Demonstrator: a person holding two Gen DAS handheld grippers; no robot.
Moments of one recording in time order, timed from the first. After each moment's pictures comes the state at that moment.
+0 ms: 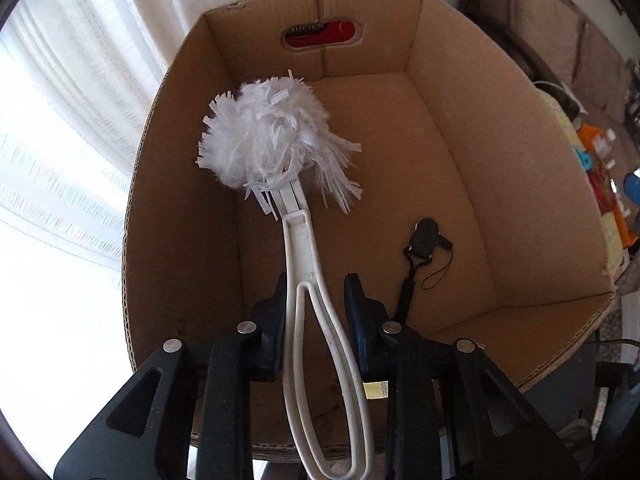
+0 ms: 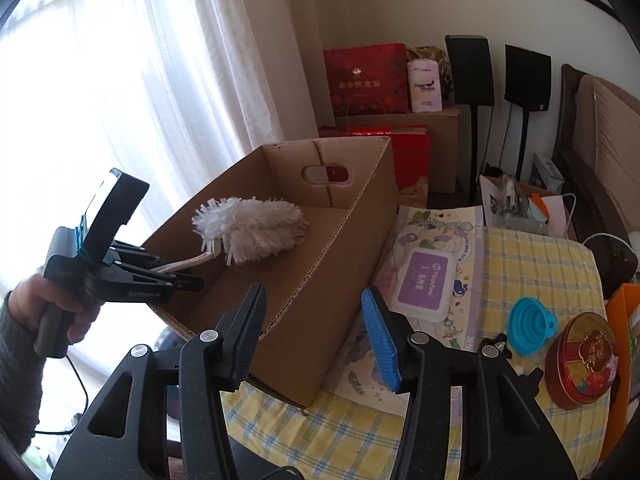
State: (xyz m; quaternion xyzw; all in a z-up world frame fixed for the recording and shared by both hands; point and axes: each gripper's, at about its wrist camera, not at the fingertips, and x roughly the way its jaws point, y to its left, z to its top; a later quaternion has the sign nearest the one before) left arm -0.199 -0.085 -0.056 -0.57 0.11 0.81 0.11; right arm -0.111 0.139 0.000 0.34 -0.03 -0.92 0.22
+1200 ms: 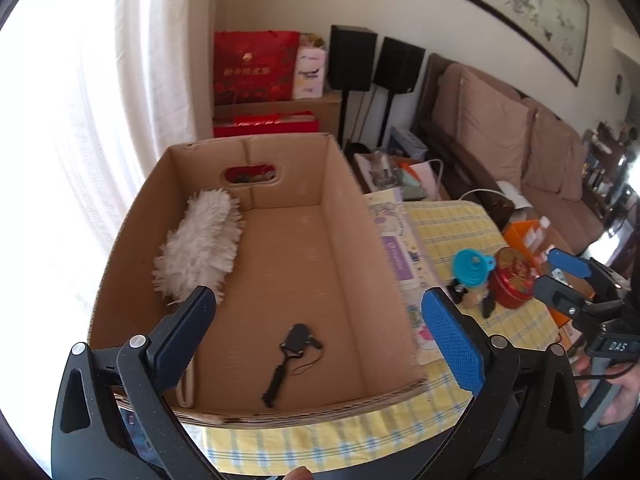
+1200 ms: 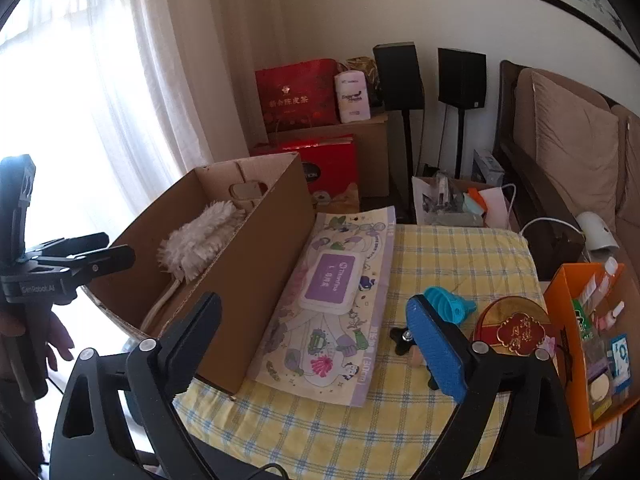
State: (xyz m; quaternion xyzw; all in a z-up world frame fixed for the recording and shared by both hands) left arm -0.132 -0.016 0.034 -0.38 0.01 0.91 0.17; right arm -0.095 0.219 0.016 0.32 -0.04 -0.94 0.13
